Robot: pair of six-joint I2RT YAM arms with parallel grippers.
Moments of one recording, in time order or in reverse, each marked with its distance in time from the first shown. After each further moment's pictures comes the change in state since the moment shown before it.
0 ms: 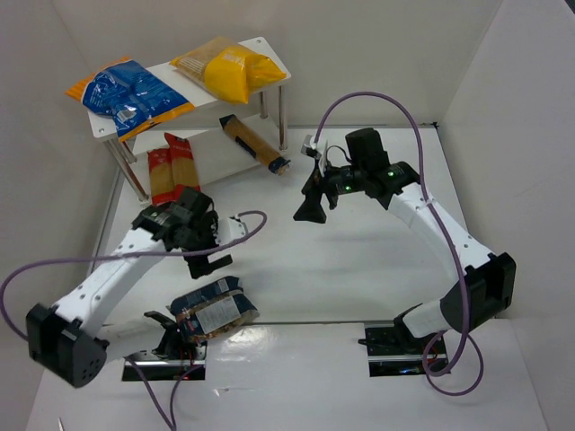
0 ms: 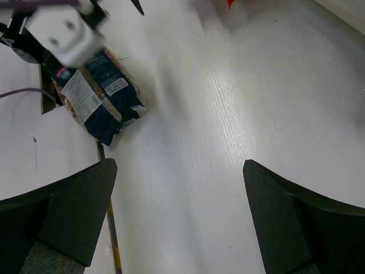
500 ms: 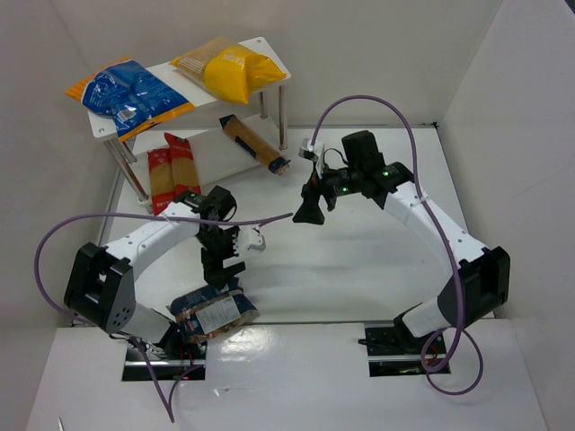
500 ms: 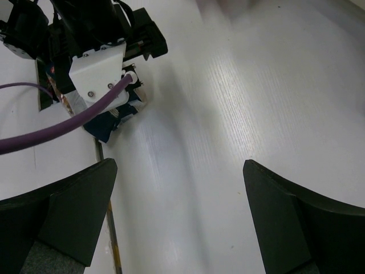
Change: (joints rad) left arm -0.027 0.363 0.021 -0.068 0.203 0.117; right arm 0.000 0.030 -0.022 0.009 0.003 0.000
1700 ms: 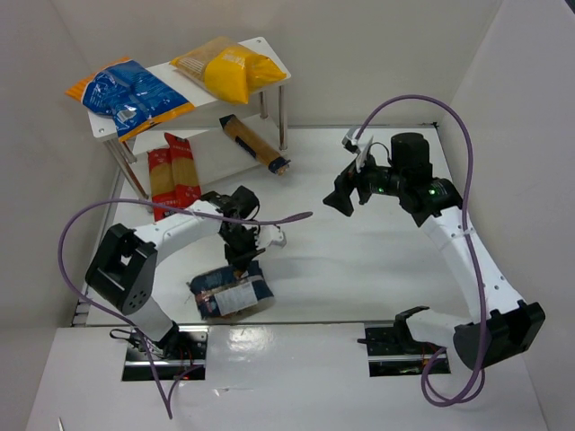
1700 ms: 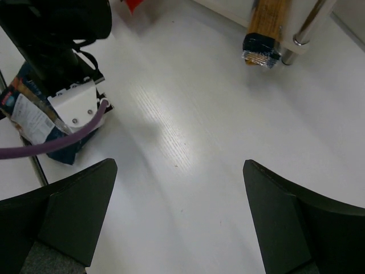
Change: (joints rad) left arm -0.111 0.176 0.040 0.192 0.041 -0.108; right arm -0.160 -0.256 -0.073 0.018 0.179 -0.011
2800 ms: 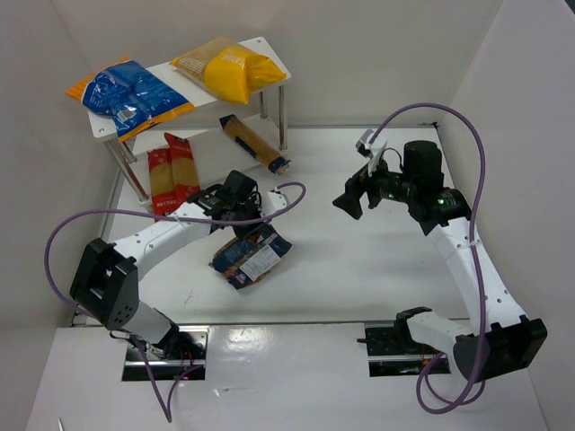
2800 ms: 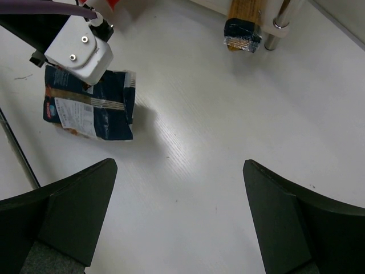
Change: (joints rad) left arm -0.005 -0.122 0.029 0.359 -0.186 -0.219; right arm -0.087 -0.079 -0.079 0.020 -0.002 0.013
